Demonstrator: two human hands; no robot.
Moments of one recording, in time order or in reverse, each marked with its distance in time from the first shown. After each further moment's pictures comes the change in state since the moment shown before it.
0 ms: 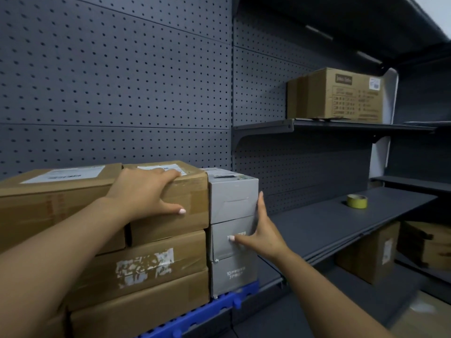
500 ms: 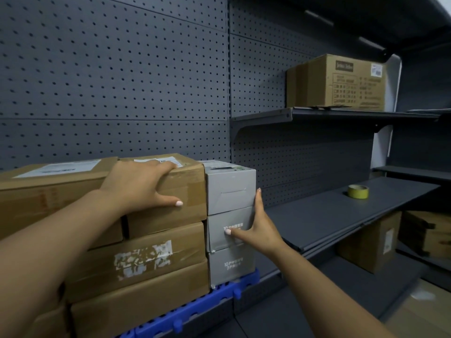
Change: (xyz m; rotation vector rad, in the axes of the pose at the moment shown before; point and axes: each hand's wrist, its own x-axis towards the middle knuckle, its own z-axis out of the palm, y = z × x) left_hand -0.001 0.002 -0.003 0.035 -0.028 -0.008; right_hand -0.001 0.006 0.012 0.043 0.017 -0.006
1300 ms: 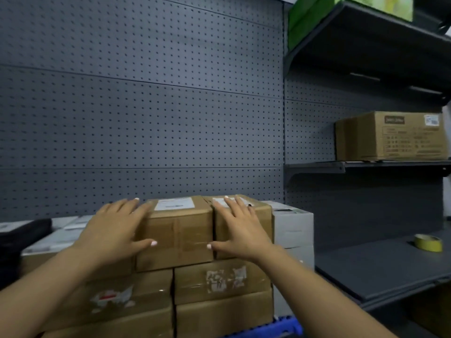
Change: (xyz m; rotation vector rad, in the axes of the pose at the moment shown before) left_hand -0.166 -0.148 -0.040 0.044 0.012 -0.261; right_hand -0.035 -0.210 0.075 -0.663 -0.085 -0.628
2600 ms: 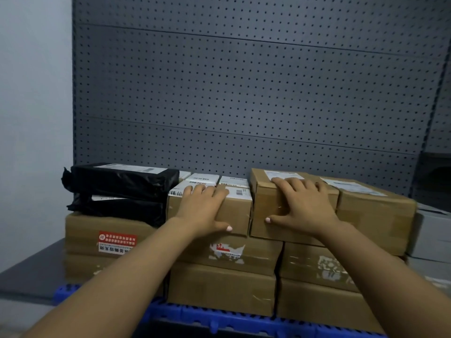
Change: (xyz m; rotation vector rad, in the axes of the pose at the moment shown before) left_hand -0.044 -0.062 0.055 -0.083 -0.174 -0.154; right_hand 0.070 -0.095 0.050 -0.219 -0.010 -0.130
